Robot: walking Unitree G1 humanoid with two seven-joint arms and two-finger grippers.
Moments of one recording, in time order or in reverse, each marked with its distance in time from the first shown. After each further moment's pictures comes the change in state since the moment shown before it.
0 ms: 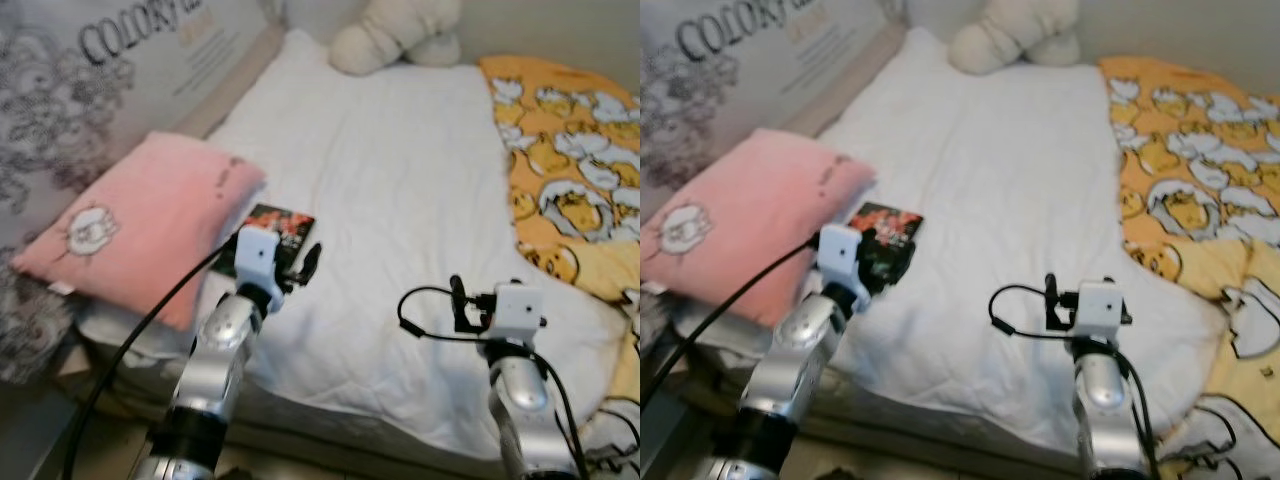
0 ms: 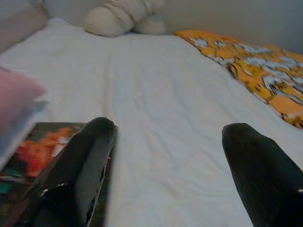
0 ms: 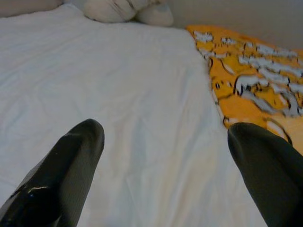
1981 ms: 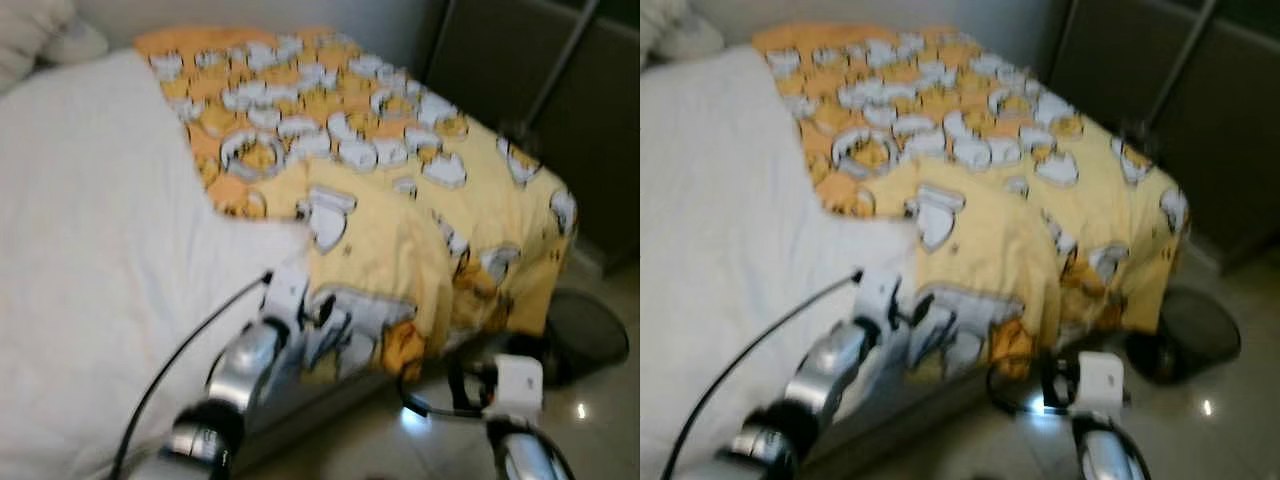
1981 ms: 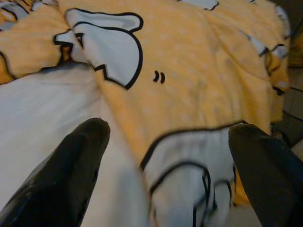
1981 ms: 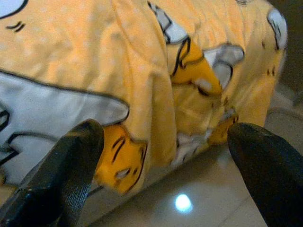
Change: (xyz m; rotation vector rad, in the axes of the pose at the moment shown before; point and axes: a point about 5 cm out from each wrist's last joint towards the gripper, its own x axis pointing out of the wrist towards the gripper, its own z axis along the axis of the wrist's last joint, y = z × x) left arm 0.013 -0.012 -0.061 0.099 0.252 -0.035; right arm -0.064 -0.003 -0.046 0.041 0.216 0.063
